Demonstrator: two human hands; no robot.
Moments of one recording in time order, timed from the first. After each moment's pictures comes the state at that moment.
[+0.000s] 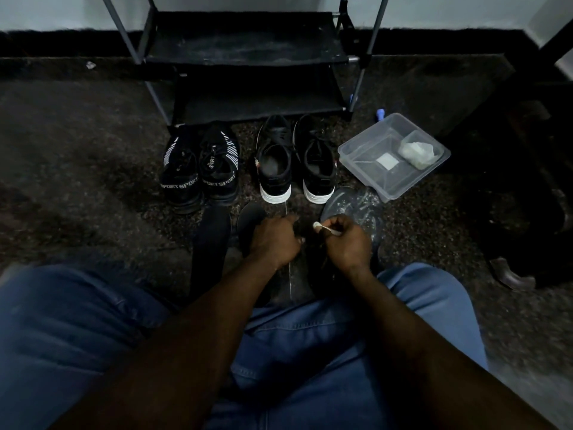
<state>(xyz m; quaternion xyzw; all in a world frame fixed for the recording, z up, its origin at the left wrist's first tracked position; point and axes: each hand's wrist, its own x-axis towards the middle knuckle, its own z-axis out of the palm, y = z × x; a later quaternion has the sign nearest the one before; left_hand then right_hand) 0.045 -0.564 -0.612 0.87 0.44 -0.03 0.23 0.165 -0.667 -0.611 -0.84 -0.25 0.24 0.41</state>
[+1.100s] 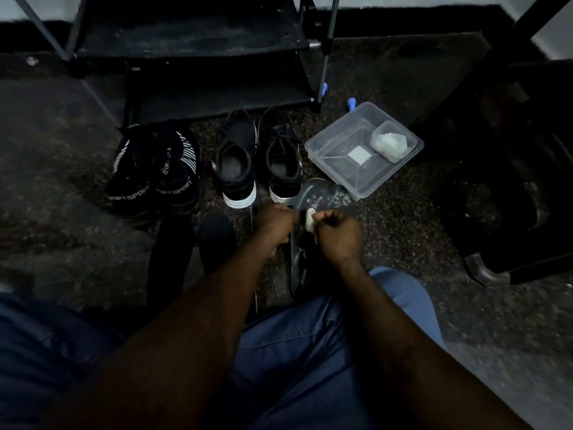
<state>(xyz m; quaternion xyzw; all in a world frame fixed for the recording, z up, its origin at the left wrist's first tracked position) 0.150 -0.561 -0.631 0.56 0.57 0.08 0.59 0.230 -0.666 -0.625 -0.84 -0.17 0.26 0.45</state>
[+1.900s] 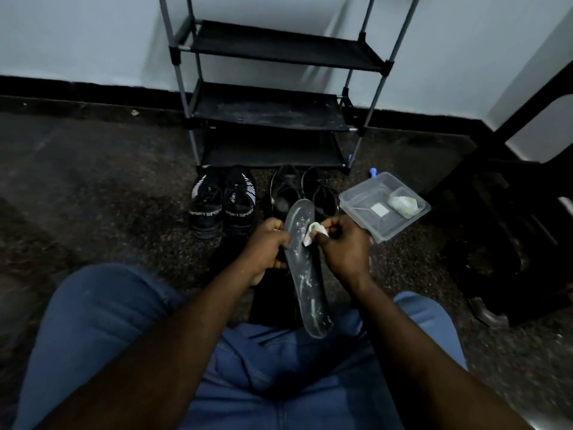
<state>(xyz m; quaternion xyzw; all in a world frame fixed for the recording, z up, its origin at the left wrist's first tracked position) -0.017 -0.572 -0.507 0.53 0.43 0.20 0.70 0.126 -0.663 -0.507 -0.78 -0.35 0.16 0.49</state>
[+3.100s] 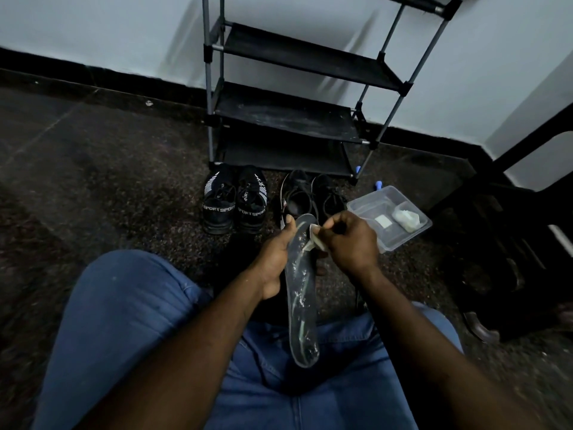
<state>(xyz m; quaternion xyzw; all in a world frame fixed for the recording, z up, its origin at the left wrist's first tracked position) -0.052 -0.595 -0.493 0.39 0.35 0.21 0.83 0.091 -0.652 -0.464 -0.79 -0.40 0.17 0.43</state>
